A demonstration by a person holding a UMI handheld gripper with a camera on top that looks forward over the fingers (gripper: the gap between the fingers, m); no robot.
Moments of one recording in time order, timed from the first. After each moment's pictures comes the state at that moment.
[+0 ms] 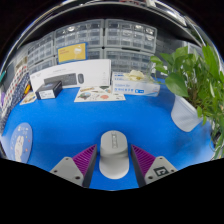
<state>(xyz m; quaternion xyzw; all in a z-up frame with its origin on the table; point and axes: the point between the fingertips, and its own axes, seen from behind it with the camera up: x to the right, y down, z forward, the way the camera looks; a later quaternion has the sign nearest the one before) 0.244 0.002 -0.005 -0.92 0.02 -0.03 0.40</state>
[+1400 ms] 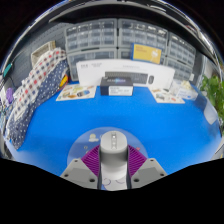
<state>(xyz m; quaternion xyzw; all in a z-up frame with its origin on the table) -0.103 -0.010 0.016 -0.93 0.00 0.00 0.37</state>
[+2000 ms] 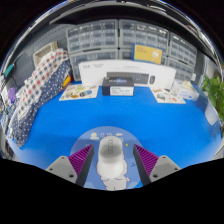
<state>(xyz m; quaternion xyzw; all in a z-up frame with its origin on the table) -0.105 -0.019 0.025 -0.93 -0.01 0.01 0.37</state>
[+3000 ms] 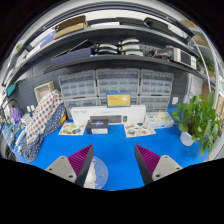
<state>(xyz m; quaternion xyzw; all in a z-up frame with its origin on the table) 0.017 -0.045 0.227 -0.87 0.02 0.01 0.49</state>
